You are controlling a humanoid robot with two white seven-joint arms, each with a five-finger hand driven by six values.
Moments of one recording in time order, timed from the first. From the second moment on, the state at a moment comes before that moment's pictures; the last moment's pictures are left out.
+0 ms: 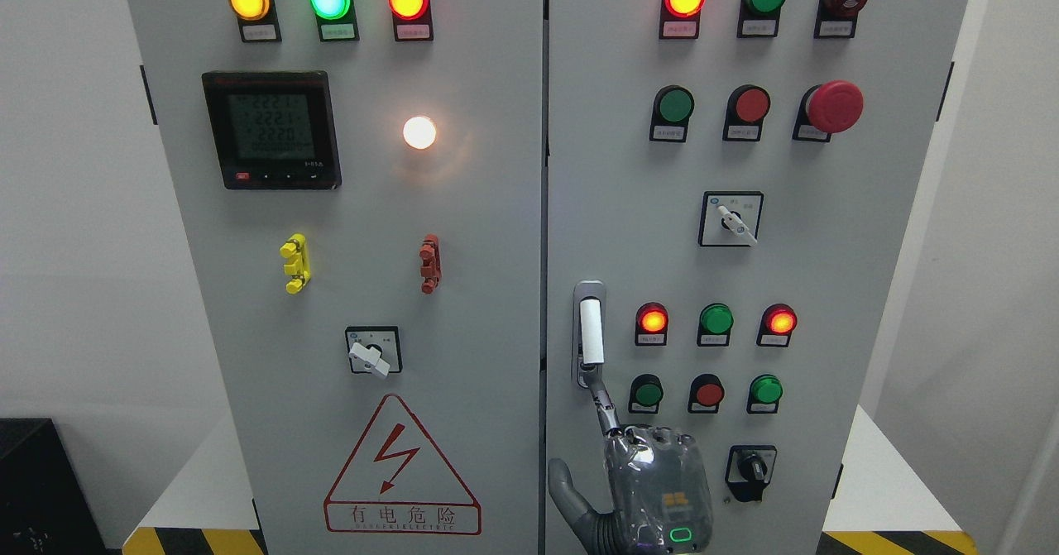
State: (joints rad) left arm -0.07 -0.11 0.00 0.00 0.08 -0.07 -0.06; right arm -0.25 0.13 0.32 -1.76 1.40 0.15 -0.15
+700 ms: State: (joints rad) left arm -0.07 -0.11 0.00 0.00 0.08 -0.07 -0.06; right arm -0.26 0.14 0.29 -1.80 1.39 0.16 -0.12
